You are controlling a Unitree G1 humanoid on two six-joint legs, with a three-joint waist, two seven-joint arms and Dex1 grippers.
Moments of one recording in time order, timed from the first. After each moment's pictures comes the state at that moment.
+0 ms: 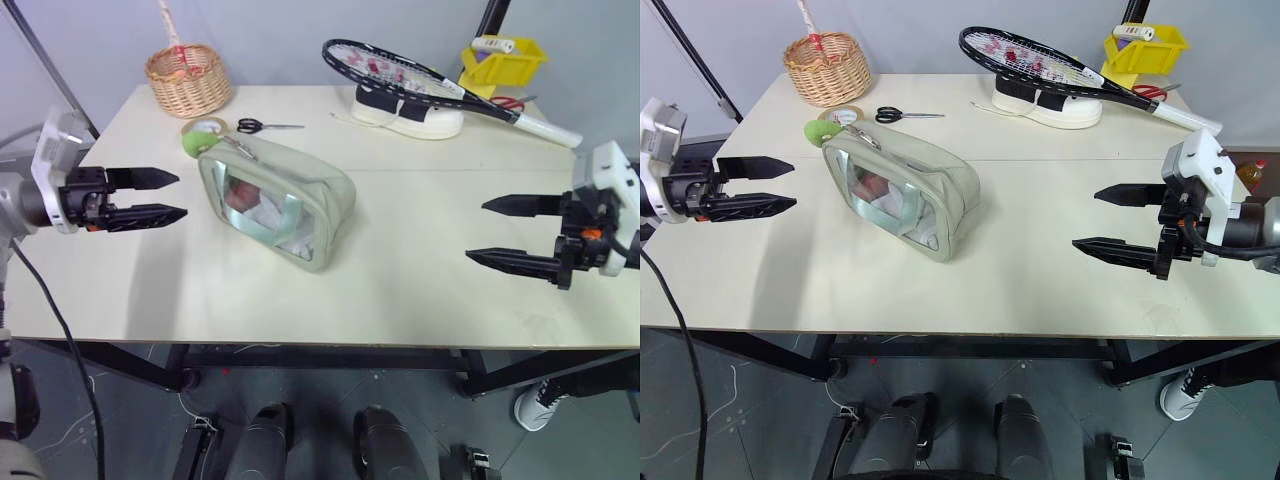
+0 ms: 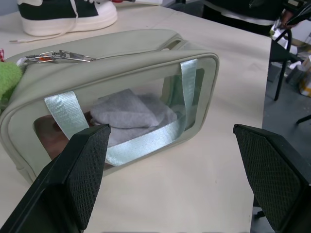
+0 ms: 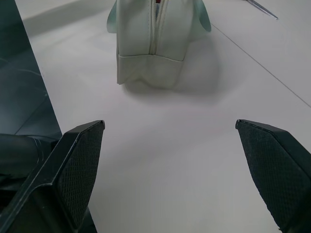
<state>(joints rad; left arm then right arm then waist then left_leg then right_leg) -0.72 1.03 0.17 0.33 -0.57 0.58 -1.49 -0.31 -1.16 -0.42 -0.35 0.76 0.83 1.09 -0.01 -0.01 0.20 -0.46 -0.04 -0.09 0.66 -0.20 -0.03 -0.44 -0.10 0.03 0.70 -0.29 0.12</state>
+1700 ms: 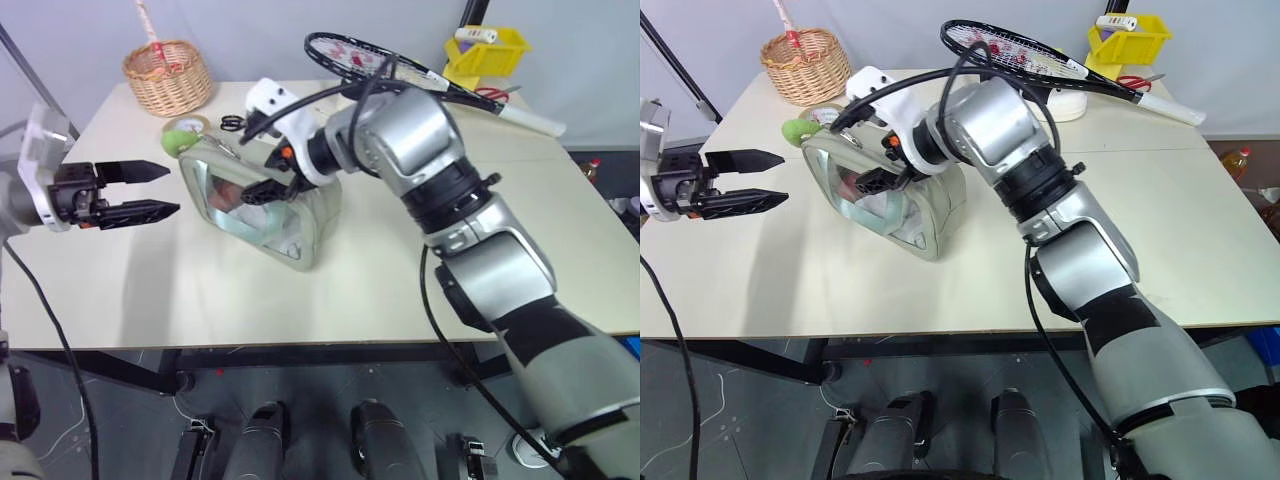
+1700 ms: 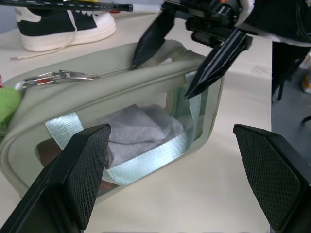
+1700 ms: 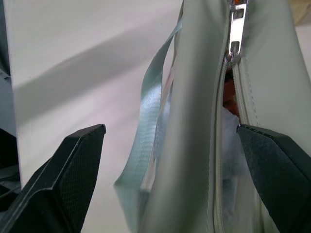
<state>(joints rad) -0.70 1.02 0.22 0.35 -0.56 0.51 -1.49 -1.53 -0.17 0.42 0.57 0.29 1.01 0.81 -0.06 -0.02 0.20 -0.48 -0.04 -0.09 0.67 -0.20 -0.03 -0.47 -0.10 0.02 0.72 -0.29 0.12</state>
